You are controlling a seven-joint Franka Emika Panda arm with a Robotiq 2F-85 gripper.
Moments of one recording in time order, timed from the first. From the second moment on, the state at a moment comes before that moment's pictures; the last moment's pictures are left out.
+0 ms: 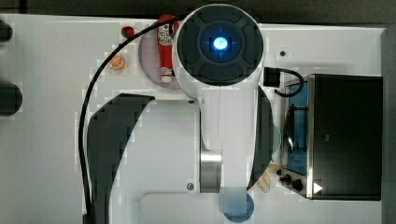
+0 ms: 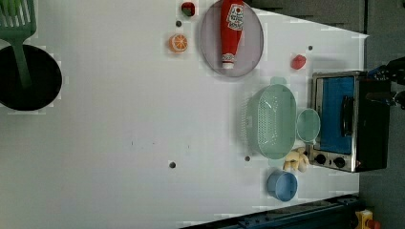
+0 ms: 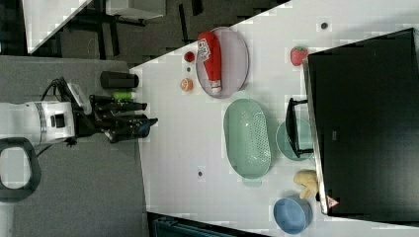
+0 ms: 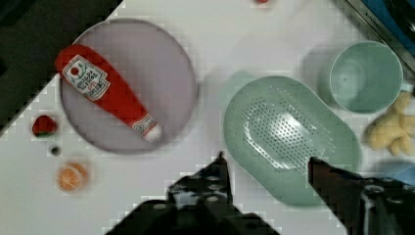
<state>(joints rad) 0.02 -0.03 -0.01 -1.80 -0.02 0.19 0.05</state>
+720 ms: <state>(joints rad) -0.02 -0.60 -0.04 -2.17 -0.03 0.20 0.05</state>
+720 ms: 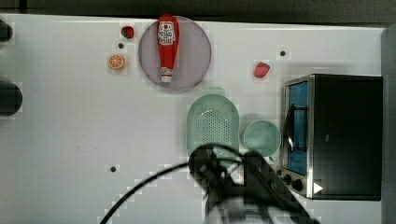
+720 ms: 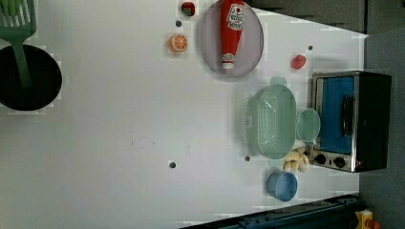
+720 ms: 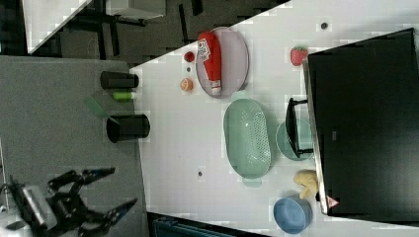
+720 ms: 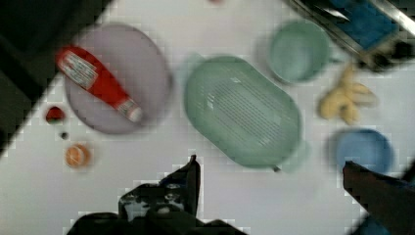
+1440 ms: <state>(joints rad) -0.02 -0.03 -0.05 -2.53 -0.05 0.72 0.42</state>
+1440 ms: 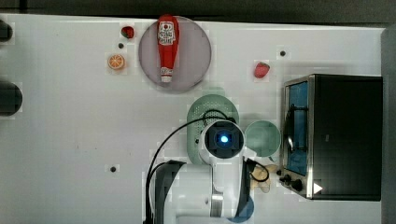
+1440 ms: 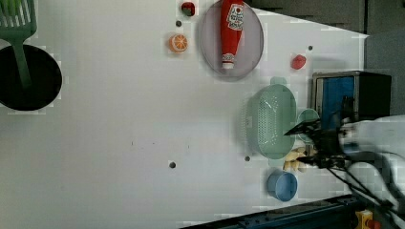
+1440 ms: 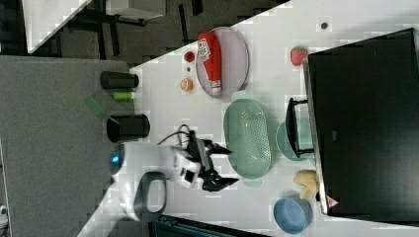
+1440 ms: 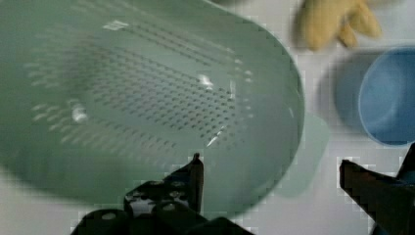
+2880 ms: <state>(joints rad) 0.10 0.33 -0.01 -2.48 -0.06 1.19 0.85</state>
